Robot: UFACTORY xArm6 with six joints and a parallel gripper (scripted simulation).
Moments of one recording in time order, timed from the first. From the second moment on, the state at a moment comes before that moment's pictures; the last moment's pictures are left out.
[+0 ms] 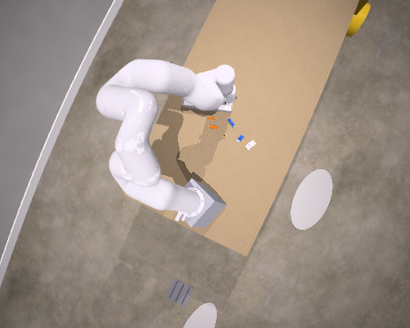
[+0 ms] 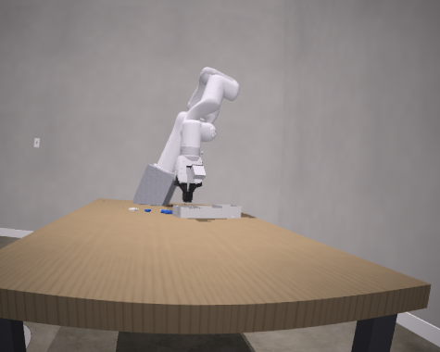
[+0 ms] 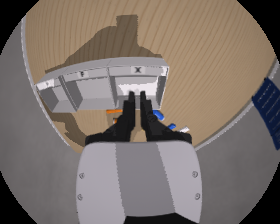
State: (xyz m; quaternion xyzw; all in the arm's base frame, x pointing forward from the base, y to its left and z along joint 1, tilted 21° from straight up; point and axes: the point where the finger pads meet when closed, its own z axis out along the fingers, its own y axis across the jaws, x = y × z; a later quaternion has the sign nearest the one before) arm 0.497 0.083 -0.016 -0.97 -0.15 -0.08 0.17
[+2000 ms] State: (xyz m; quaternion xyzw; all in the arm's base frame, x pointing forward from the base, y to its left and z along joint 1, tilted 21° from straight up) arm 0.502 0.097 -0.053 -0.97 -0.15 -0.08 0.17
